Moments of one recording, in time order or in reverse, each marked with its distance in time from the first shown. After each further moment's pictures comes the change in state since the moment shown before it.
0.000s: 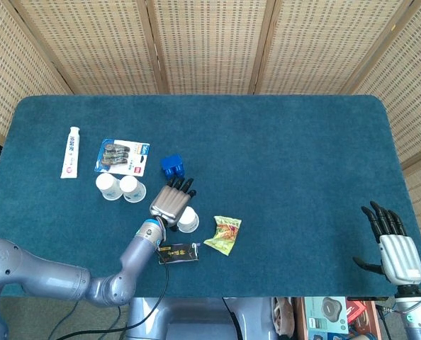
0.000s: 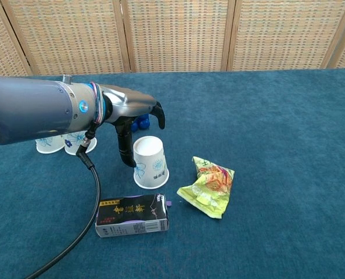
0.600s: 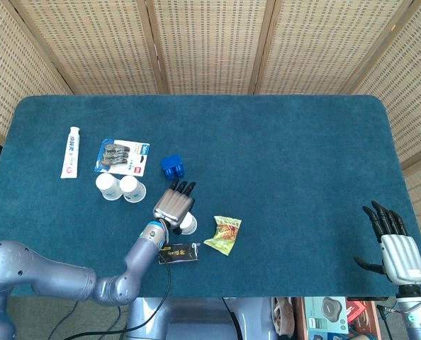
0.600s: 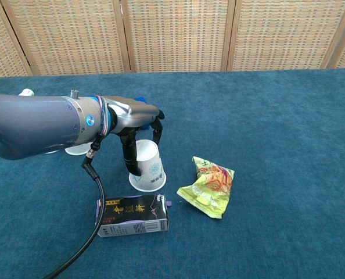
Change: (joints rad) left arm 0.010 -0.056 0.022 0.071 0.037 -0.022 -0.042; right arm -0.001 0.005 0.000 -0.001 -0.003 0.001 0.011
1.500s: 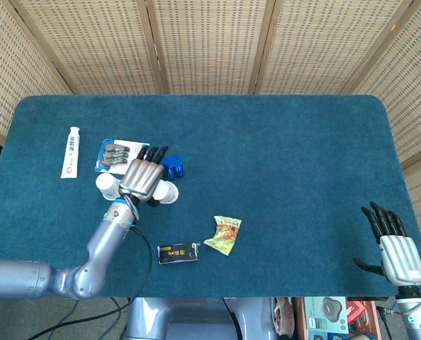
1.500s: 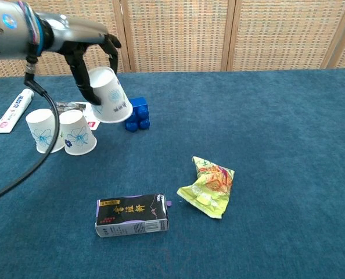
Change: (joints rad) left arm 0.076 0.359 -0.075 -0.235 0.036 0.075 -0.087; right arm -0.002 0.003 -0.005 -0.010 -0.008 0.002 -0.018
